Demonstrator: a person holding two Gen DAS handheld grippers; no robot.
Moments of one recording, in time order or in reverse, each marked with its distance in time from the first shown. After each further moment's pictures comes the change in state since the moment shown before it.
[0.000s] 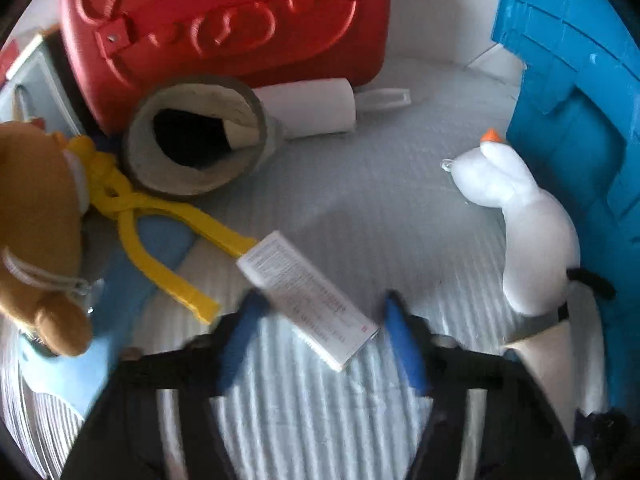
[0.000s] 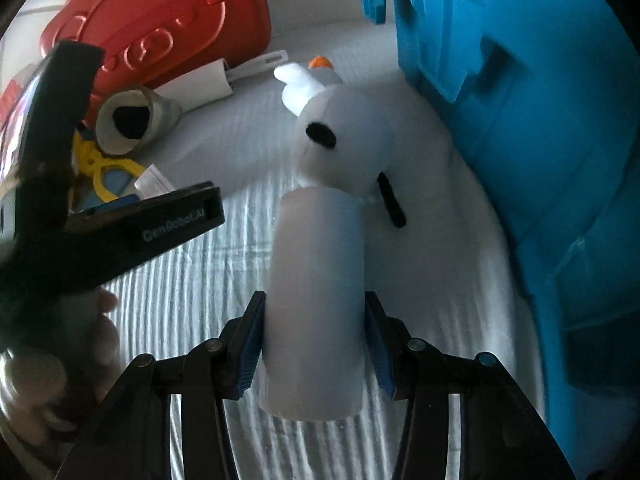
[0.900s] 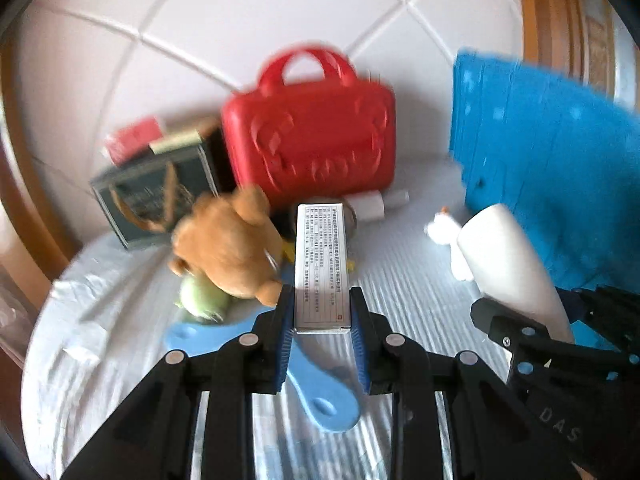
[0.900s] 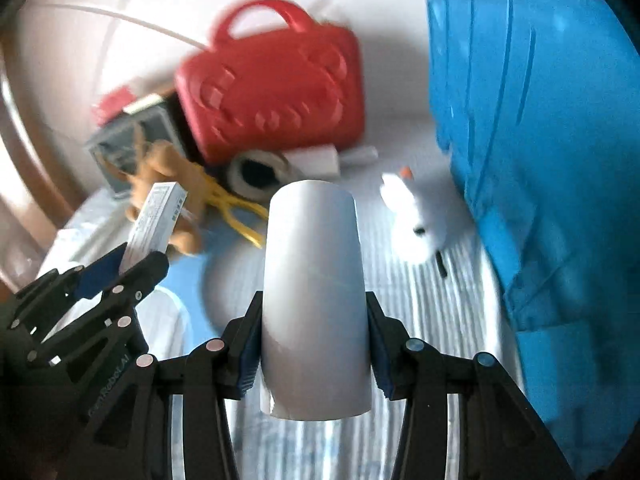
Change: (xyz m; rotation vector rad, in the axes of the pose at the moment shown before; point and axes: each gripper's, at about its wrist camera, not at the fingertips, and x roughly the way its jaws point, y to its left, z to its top) left arm -0.247 0.062 -0.068 0.058 -0.331 0.072; right arm -0.148 0.078 -0.029 -0.161 -0.262 0.117
